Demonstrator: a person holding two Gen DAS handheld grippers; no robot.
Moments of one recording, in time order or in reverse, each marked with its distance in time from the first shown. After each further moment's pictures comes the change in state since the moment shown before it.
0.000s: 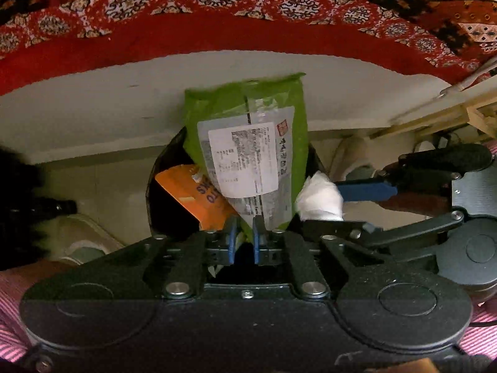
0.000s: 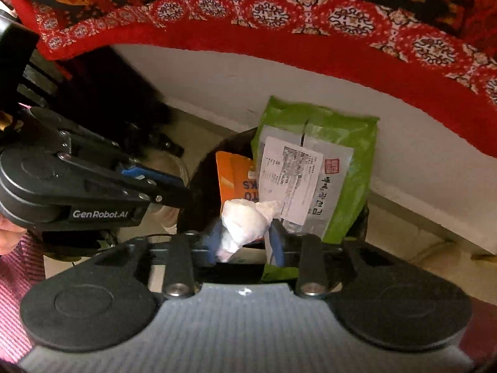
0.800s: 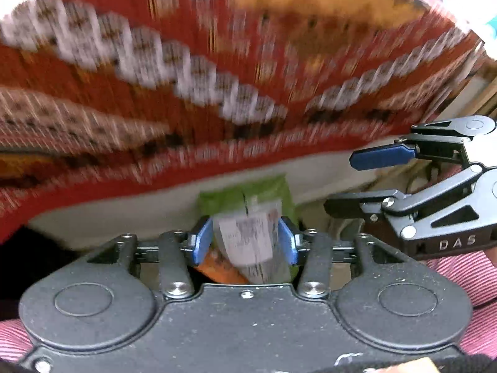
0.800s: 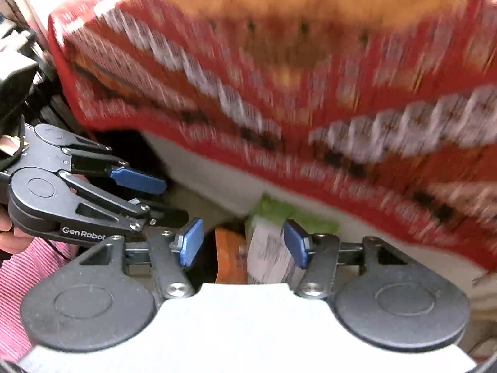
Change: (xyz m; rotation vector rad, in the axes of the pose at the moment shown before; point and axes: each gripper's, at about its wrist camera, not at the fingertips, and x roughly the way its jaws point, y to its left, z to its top) left arm -0.140 -0.033 0.009 0.143 -0.342 0.057; right arm -0.129 0.017 0.030 -0.100 -0.316 -0.061
